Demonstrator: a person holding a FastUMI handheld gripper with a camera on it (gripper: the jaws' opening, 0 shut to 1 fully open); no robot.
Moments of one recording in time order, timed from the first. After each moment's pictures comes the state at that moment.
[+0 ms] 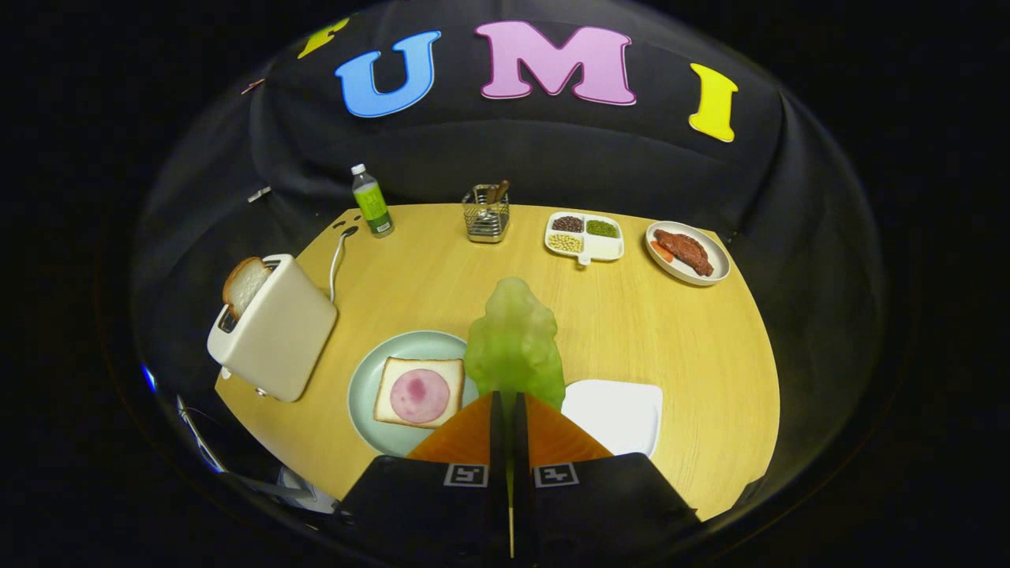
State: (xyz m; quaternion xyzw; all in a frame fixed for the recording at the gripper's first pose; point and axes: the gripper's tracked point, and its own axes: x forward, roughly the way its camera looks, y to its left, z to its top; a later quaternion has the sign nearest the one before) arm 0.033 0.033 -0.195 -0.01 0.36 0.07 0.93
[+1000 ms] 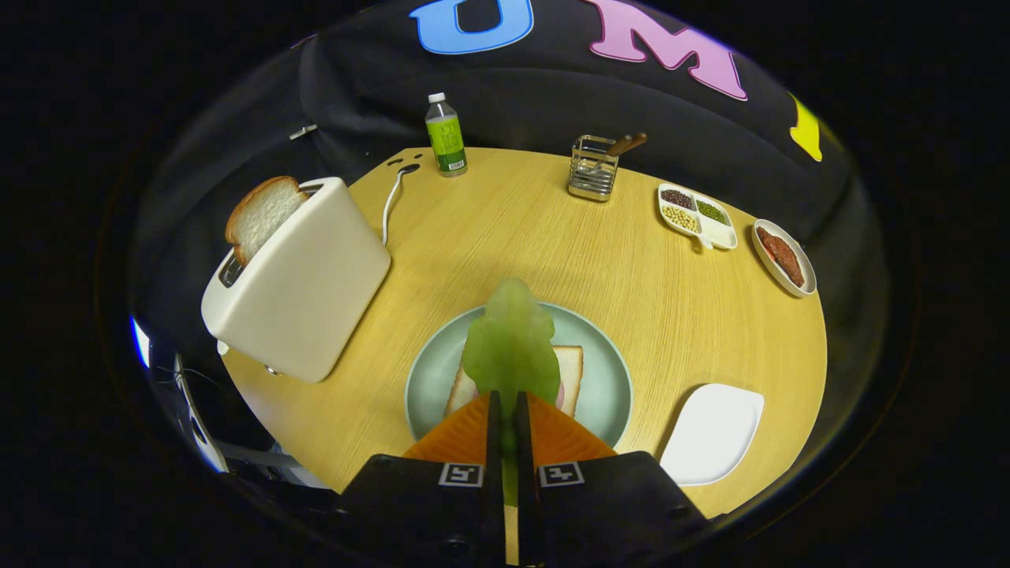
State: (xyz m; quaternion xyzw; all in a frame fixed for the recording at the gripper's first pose) arm 0.041 0.146 -0.274 -0.06 0.43 0.15 0.89
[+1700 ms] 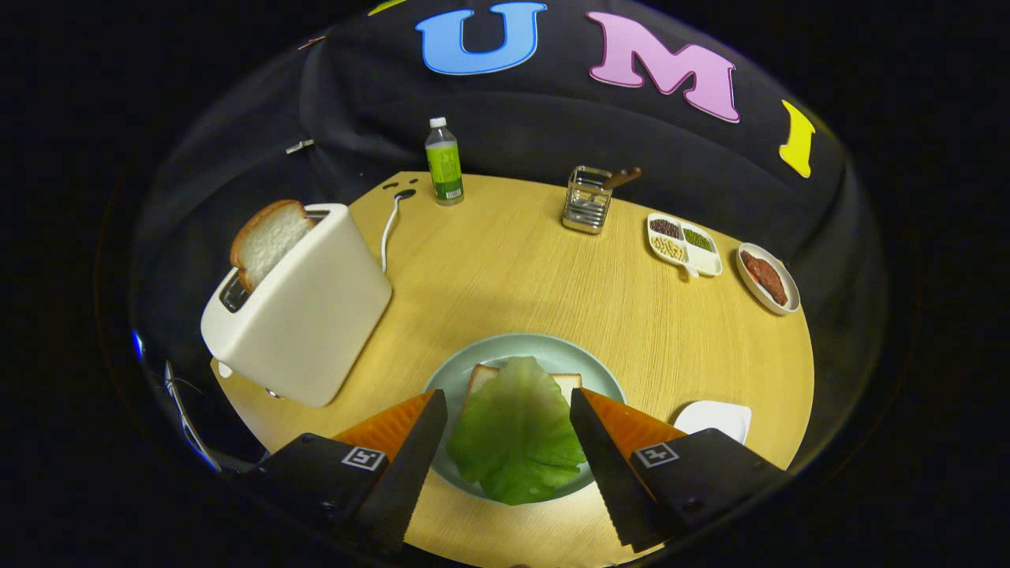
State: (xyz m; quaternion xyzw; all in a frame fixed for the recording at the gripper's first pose) arm 0.054 0.167 -0.231 -0.07 0.36 0.13 0.92
